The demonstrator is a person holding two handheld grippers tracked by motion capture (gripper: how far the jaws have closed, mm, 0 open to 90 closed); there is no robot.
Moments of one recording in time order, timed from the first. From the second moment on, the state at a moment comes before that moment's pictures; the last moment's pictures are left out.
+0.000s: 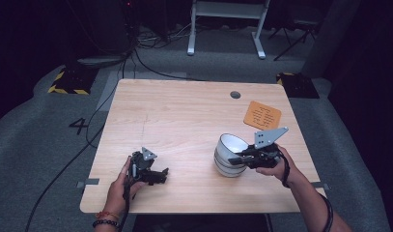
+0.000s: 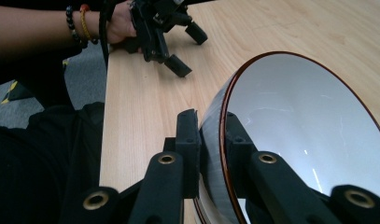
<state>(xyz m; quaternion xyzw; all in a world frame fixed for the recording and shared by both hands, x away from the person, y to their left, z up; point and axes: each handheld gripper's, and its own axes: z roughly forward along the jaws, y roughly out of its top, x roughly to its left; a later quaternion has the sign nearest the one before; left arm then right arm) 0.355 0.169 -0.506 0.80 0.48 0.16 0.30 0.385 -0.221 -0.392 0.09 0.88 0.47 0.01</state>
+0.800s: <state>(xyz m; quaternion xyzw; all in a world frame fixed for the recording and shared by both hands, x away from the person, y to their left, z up) 0.355 0.169 -0.506 0.80 0.48 0.16 0.30 0.385 -0.240 -0.375 0.11 0.86 0.49 0.05</state>
